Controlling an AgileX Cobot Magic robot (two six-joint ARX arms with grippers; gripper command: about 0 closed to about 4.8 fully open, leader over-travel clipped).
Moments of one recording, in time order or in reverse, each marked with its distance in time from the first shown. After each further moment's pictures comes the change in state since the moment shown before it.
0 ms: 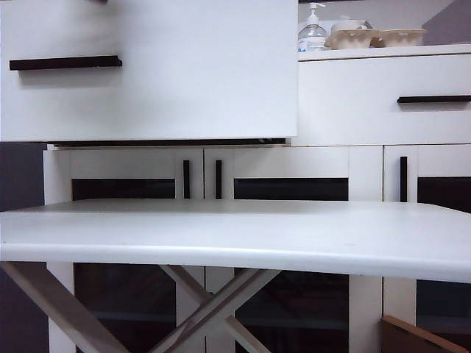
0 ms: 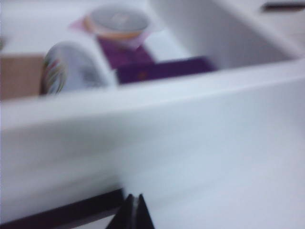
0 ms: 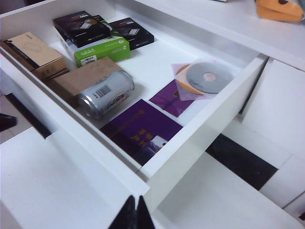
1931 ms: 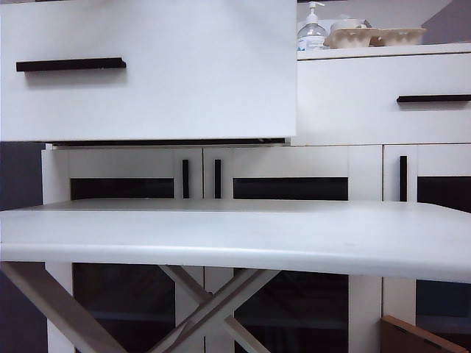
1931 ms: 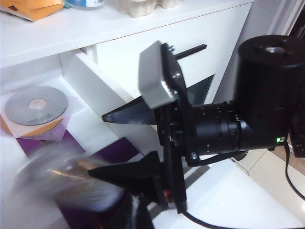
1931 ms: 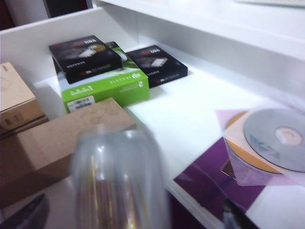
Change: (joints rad) left arm 0.003 0.569 1.138 -0.597 0.357 0.134; right arm 0.002 0.562 -0.016 0.729 -0.147 0.056
